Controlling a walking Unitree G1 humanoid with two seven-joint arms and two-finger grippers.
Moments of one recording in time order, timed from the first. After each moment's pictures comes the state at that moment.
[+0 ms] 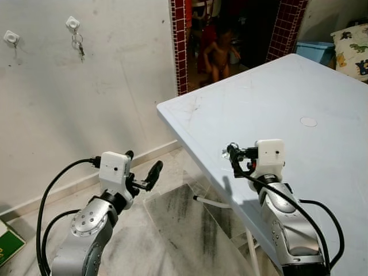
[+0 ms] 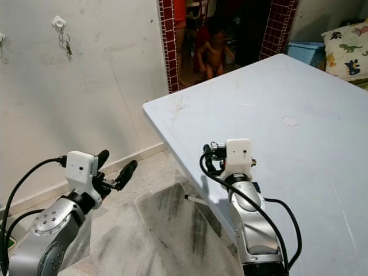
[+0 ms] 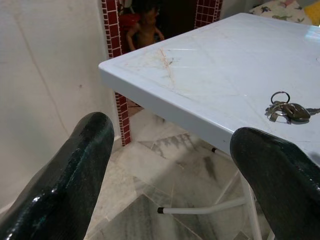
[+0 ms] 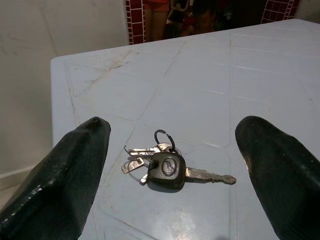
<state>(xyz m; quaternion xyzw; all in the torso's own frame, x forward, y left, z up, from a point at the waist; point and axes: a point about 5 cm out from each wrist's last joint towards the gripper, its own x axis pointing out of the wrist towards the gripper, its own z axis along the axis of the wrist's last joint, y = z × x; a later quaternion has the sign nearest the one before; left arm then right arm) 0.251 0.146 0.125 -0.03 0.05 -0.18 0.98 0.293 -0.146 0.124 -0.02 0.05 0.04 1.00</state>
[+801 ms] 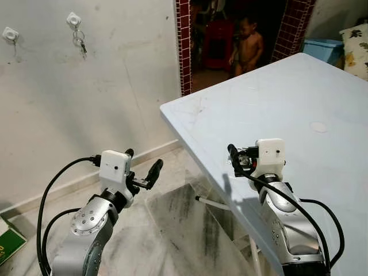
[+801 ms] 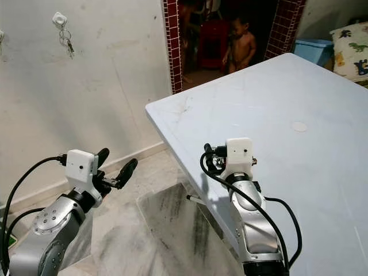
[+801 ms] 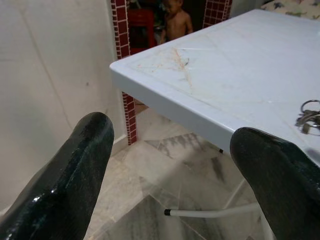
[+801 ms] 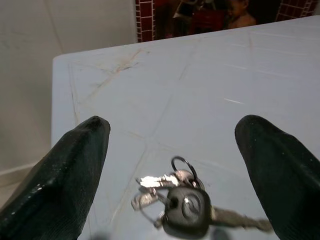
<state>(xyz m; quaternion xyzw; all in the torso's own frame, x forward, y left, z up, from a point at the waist) 0.253 0.146 0.126 -0.02 0.05 -0.18 0.98 0.296 -0.144 0.126 -0.02 0.04 0.05 1.00</state>
